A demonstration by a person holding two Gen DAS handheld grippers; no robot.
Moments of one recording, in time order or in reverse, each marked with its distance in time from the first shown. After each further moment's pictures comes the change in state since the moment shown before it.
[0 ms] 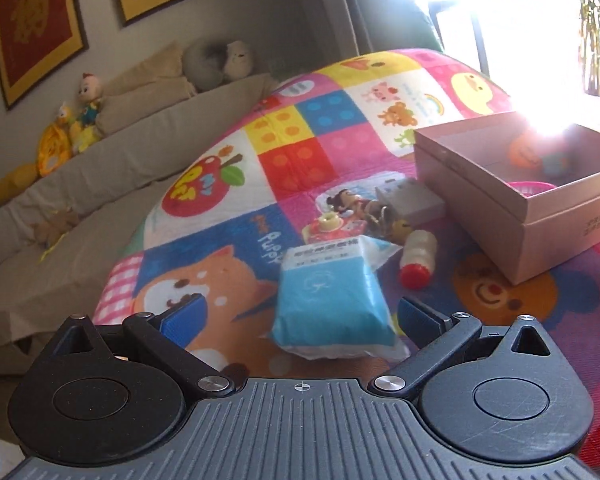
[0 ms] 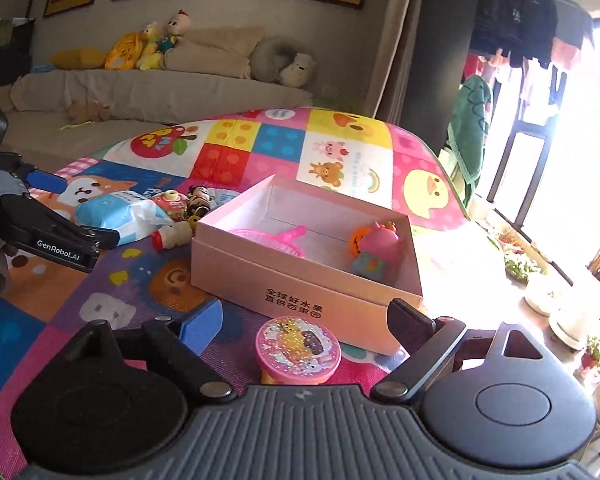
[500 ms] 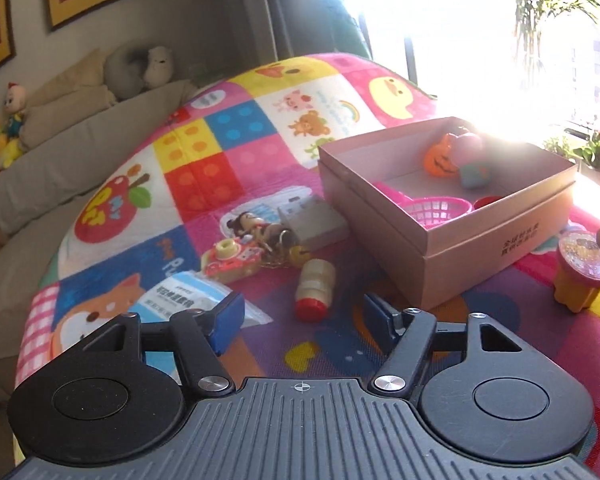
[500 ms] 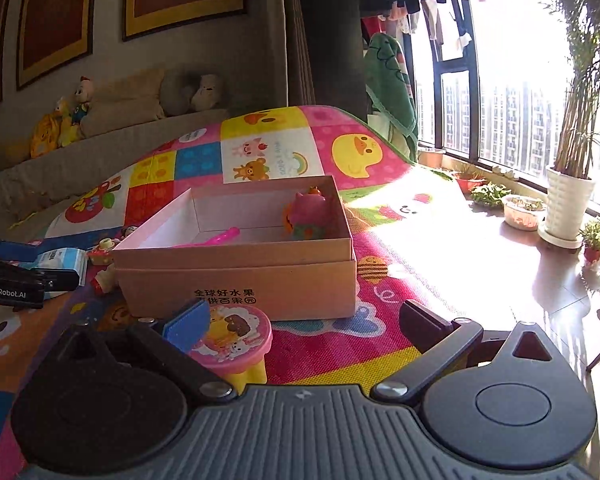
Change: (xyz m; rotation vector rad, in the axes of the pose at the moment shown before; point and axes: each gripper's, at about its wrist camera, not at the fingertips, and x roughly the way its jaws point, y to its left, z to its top) left arm 0.006 -0.038 0.022 0.058 -0.004 -0.277; right arm 0.017 -0.037 -0.035 0.305 -0.062 -0.061
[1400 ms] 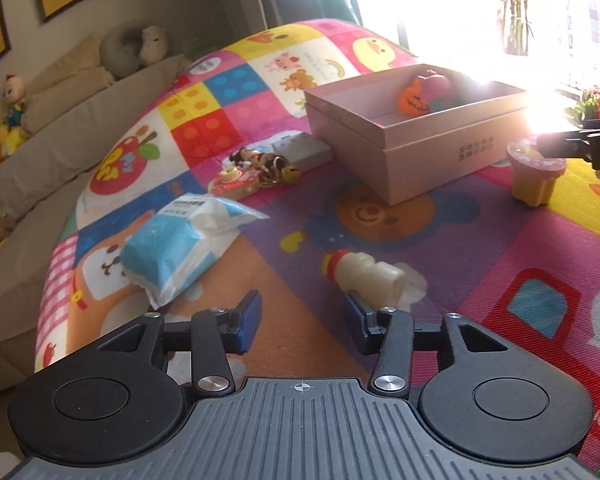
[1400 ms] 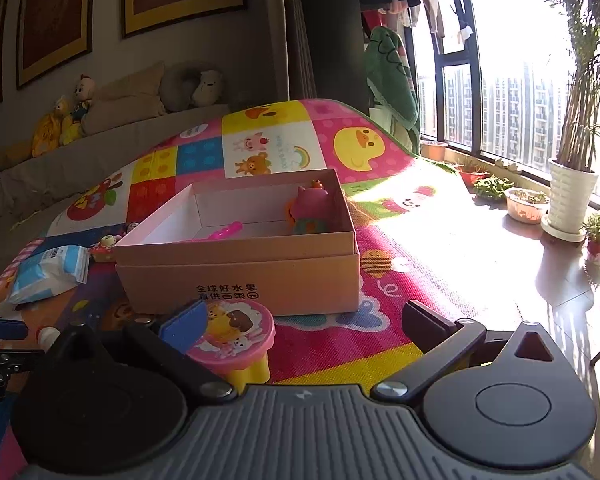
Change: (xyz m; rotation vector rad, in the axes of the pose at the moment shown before) left arm -0.057 -0.002 -0.052 0.038 0.094 0.028; right arm 0.000 0.004 -0.001 -0.002 0.038 0.017
